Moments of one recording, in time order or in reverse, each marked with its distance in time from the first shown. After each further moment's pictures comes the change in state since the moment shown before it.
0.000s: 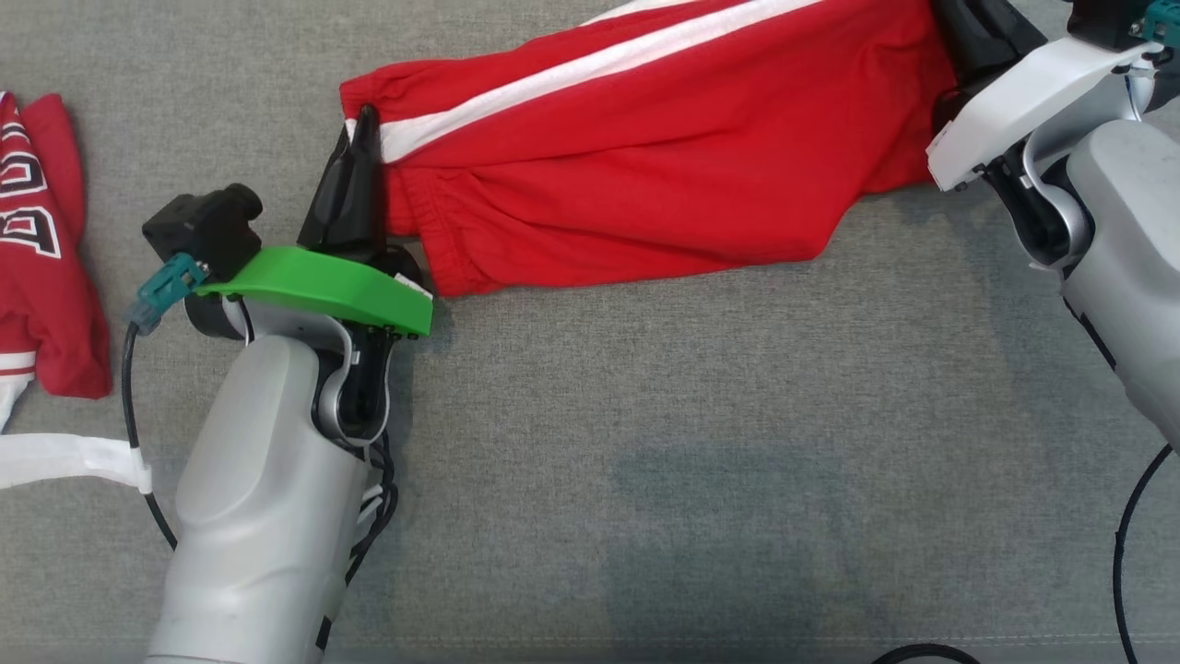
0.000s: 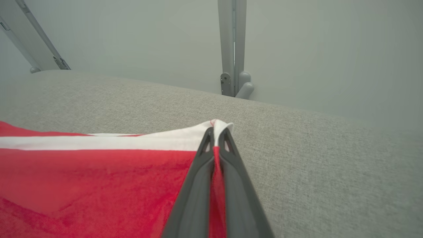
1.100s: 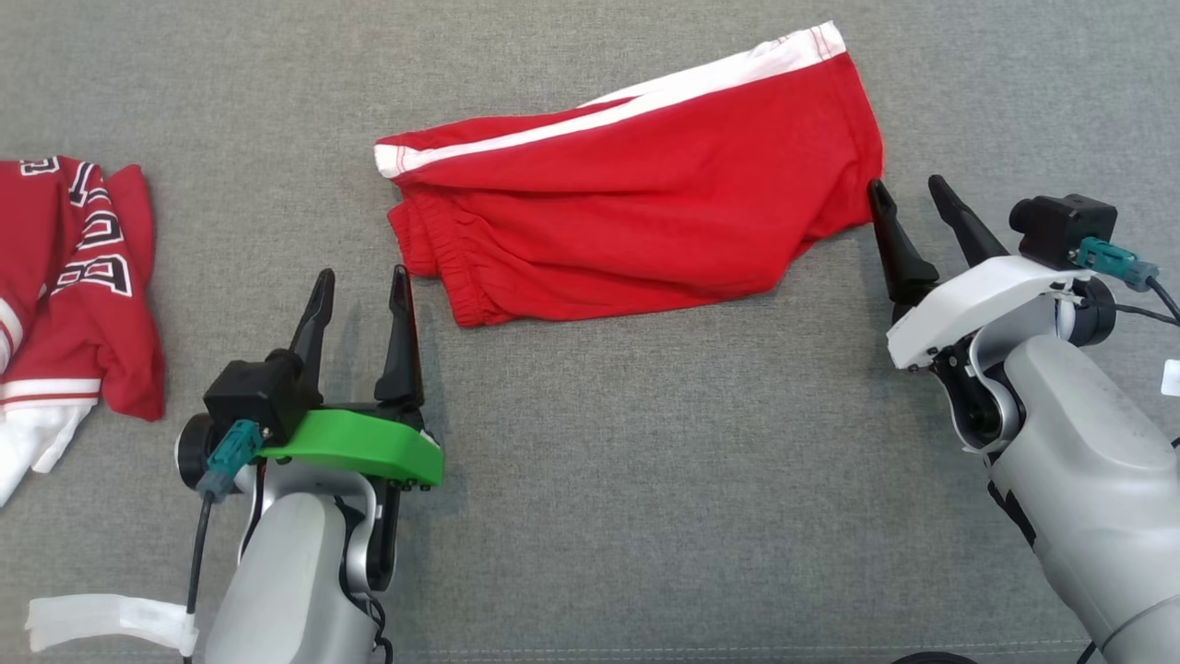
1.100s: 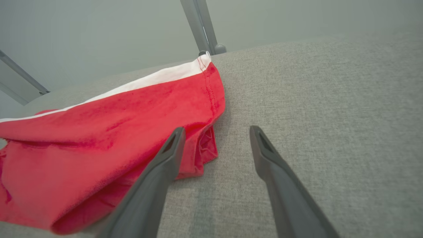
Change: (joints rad) left arm 0.305 0.000 0.032 -0.212 0.281 0.123 0.000; right arm 0.367 0.153 -0.287 0.017 -0.051 -0.001 0.000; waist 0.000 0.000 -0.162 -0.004
